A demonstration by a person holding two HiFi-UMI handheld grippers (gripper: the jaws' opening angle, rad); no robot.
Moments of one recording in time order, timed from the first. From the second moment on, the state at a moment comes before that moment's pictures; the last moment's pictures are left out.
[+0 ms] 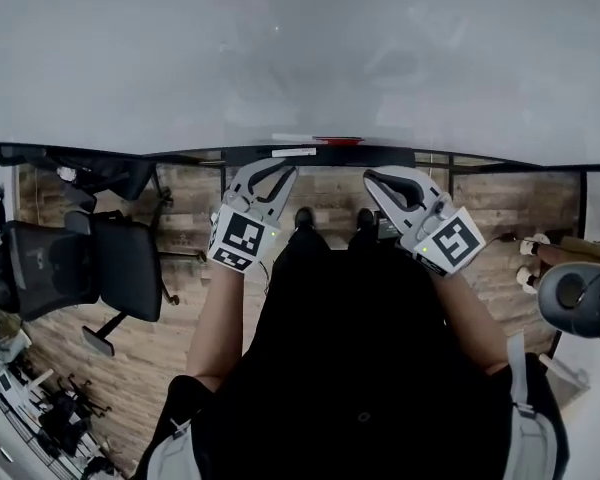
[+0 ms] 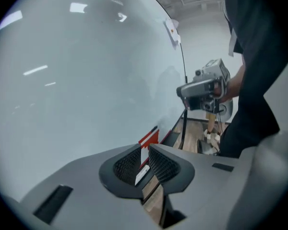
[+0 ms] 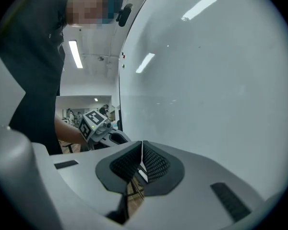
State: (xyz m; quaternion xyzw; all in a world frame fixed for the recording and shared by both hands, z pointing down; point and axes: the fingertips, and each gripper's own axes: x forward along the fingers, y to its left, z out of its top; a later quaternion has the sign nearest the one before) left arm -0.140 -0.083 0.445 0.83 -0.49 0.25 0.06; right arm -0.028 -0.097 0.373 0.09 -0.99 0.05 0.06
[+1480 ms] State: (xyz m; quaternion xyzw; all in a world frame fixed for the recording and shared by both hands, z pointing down) left arm -0.206 0.008 0.370 0.84 -0.52 -0.07 0.15; right arm -0.156 -0.054 0.367 -0.08 -0.99 0.02 0.06
